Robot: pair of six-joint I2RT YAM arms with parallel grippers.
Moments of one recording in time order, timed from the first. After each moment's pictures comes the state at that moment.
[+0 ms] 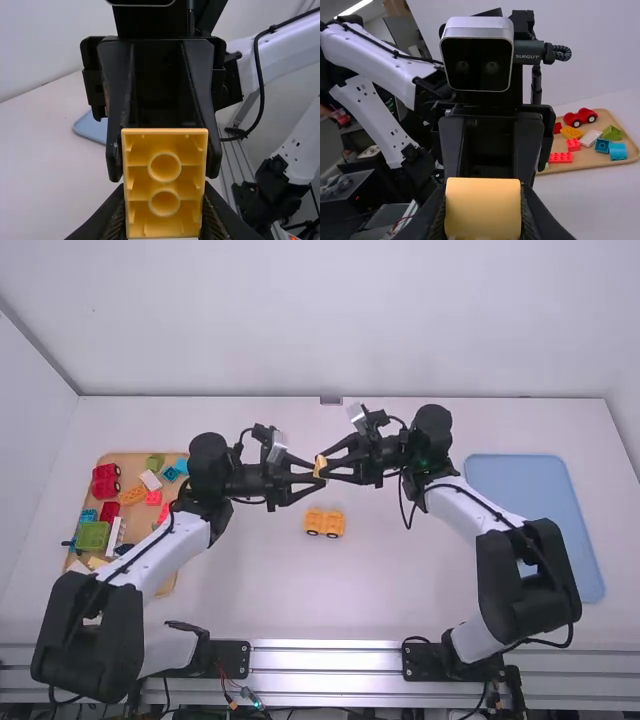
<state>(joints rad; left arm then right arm) -0.20 1.37 0.71 0.58 1.22 -0.25 0.30 1.66 0.95 0.85 -1.54 0.47</state>
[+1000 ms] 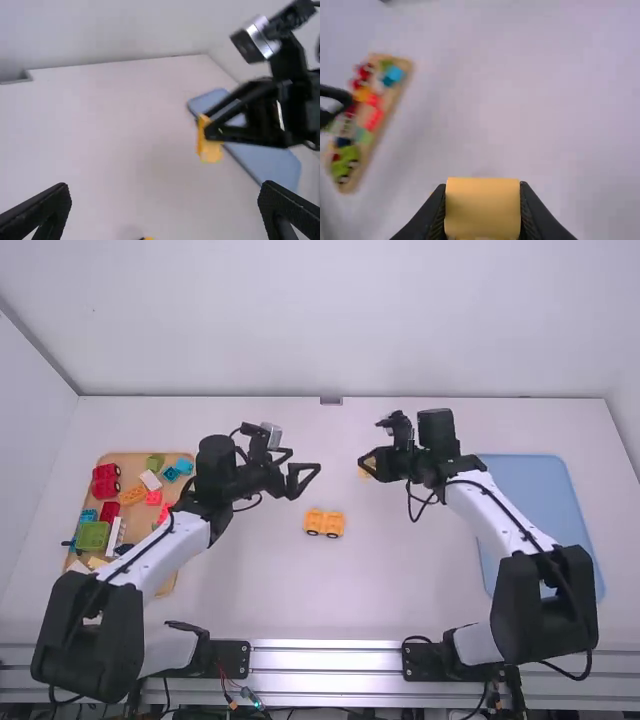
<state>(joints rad) -0.20 1.37 0.71 0.32 0.65 -0.25 0.24 1.56 1.08 -0.43 -0.50 0.10</state>
